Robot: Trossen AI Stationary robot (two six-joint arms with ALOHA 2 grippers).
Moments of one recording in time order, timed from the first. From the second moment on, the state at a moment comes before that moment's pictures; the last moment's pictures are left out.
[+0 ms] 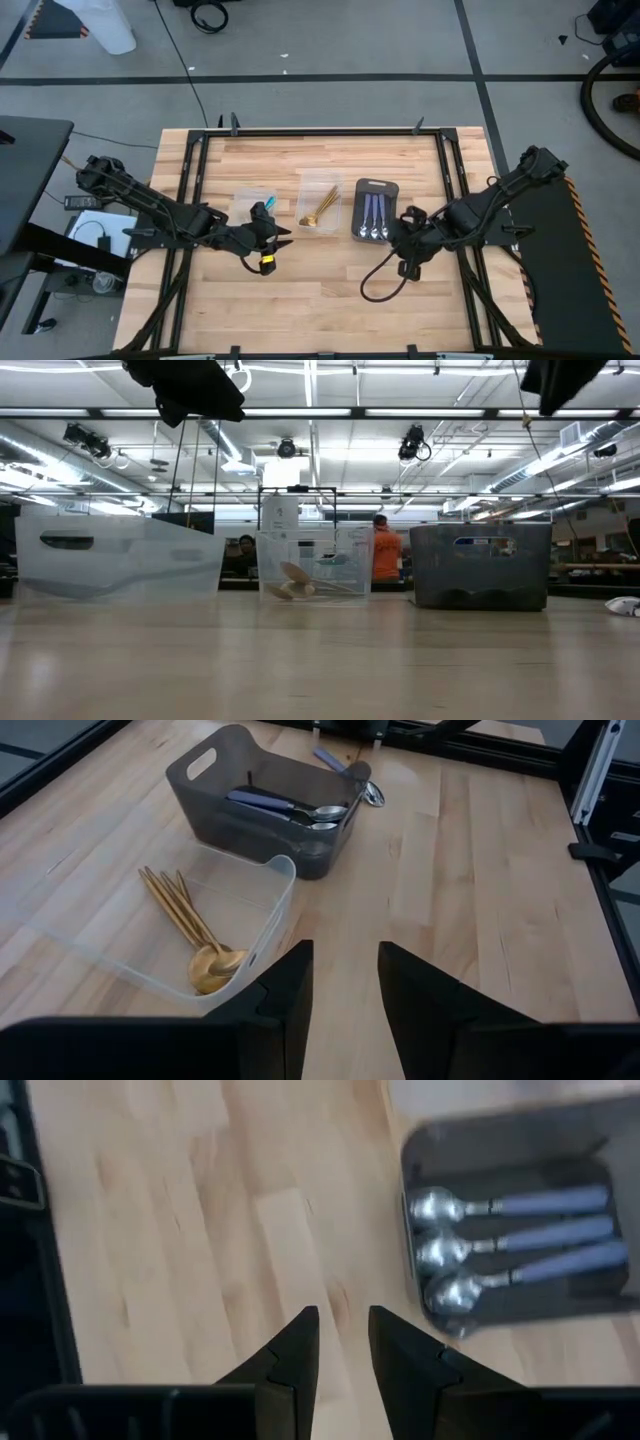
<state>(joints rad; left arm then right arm) -0.42 1.24 0.83 -0.20 -0.52 -0.46 0.53 1.31 1.17 -1.03 0.25 0.77</state>
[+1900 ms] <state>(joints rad) -0.42 1.24 0.83 -0.20 -0.52 -0.45 0.37 1.56 0.82 -1.05 0.06 0.15</state>
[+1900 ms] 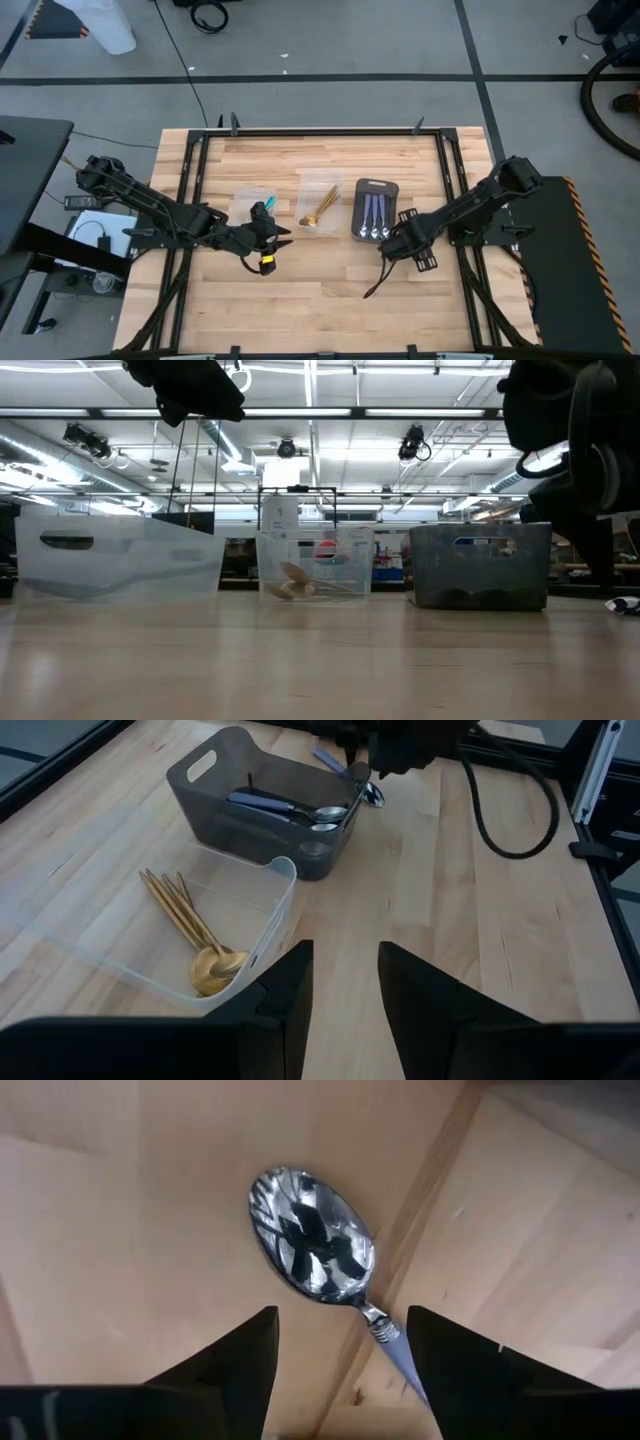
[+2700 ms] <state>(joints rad) -0.42 1.24 0.83 -0.22 -0.52 -0.43 0.36 1.69 0.82 -1.01 0.09 -0.11</state>
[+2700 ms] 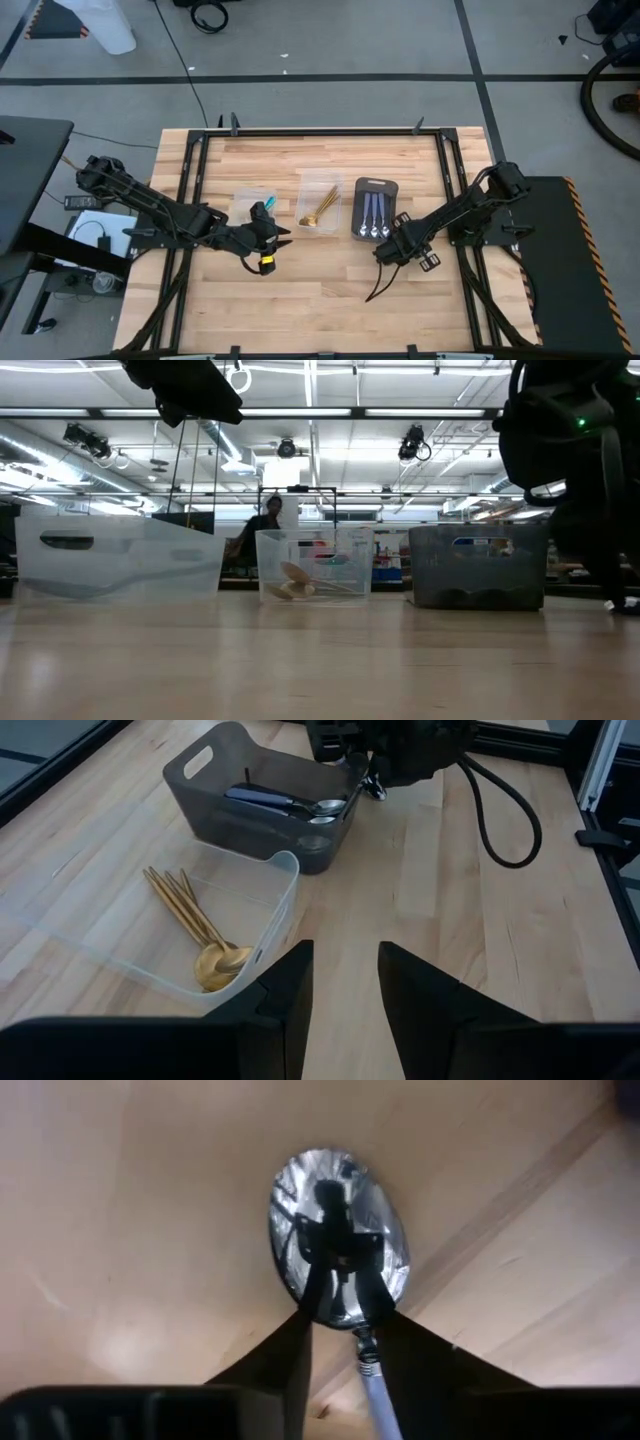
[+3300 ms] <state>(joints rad) -0.42 1.24 0.83 -0.21 -0.52 -0.43 0.42 1.70 0.86 -1.01 0.11 -0.07</state>
